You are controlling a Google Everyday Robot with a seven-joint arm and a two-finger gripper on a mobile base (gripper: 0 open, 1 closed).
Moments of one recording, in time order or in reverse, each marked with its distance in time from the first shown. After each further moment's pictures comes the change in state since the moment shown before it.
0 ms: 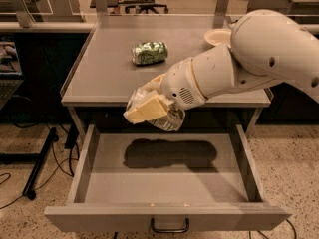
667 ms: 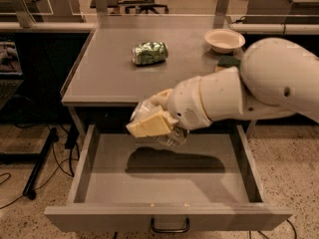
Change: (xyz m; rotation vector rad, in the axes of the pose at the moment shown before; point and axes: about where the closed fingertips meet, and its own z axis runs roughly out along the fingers) arm 0.020 0.020 -0.001 0.064 -0.039 0.059
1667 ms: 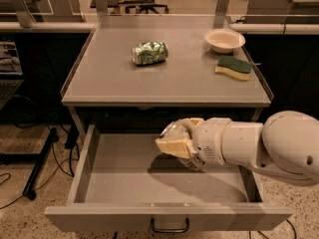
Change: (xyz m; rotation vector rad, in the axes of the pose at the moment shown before) arm 0.095 -0.035 -0.015 0.303 -0.071 0.145
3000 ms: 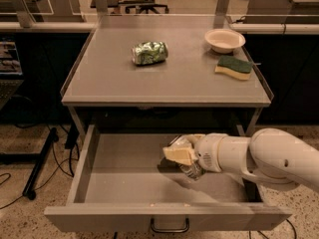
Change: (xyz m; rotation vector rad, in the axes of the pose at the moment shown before) arm 0.077 -0.041 0.043 0.016 0.039 0.199
